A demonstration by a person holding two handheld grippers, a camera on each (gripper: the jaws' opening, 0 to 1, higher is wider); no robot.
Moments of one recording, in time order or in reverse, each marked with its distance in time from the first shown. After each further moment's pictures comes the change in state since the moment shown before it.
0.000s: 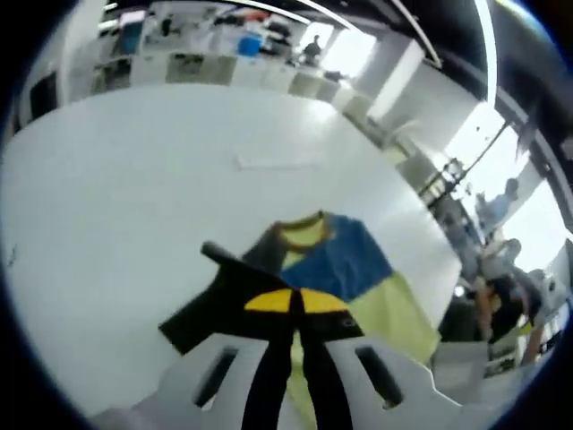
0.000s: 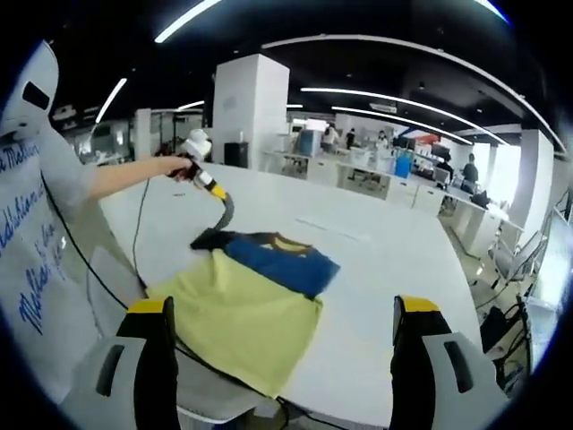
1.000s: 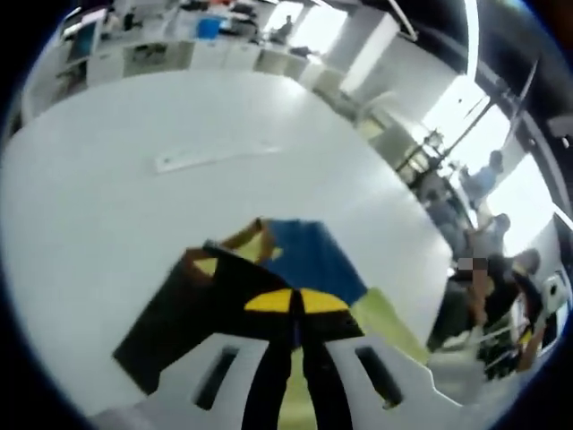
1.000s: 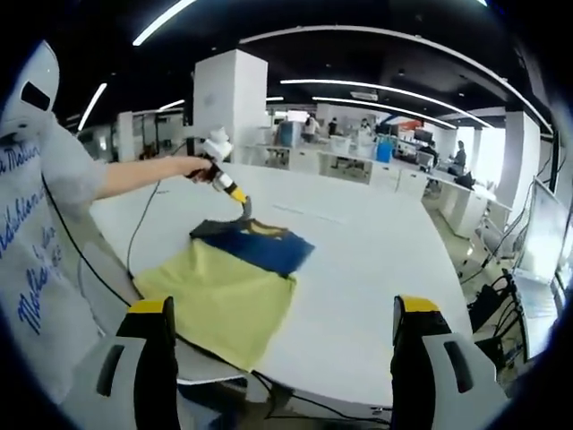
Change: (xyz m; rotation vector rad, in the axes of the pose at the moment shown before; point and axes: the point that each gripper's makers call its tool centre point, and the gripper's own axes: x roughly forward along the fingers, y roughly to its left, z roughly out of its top) left arm 0.104 -0.089 0.023 0.094 0.108 -0.106; right arm -0.028 -0.045 -0.032 0.065 0.044 -0.057
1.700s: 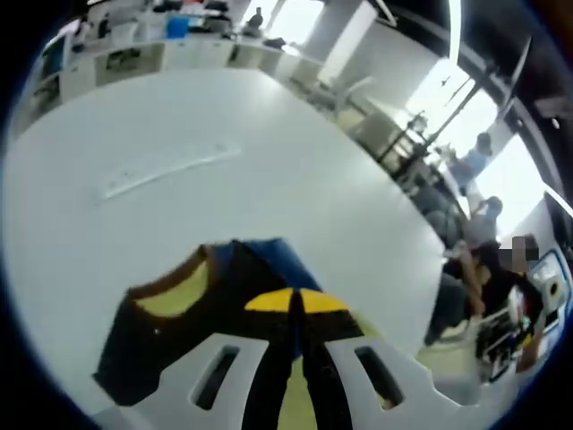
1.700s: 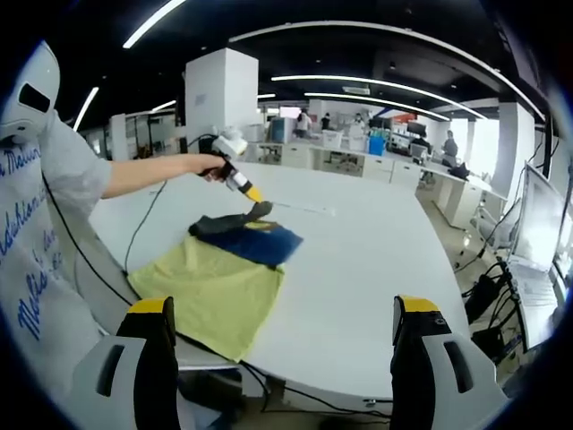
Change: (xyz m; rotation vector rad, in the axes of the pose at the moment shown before) left arm 0.054 -0.055 0.021 0.074 0.040 -0.062; right arm -0.008 -0.021 -0.014 0.032 0.016 -0.022
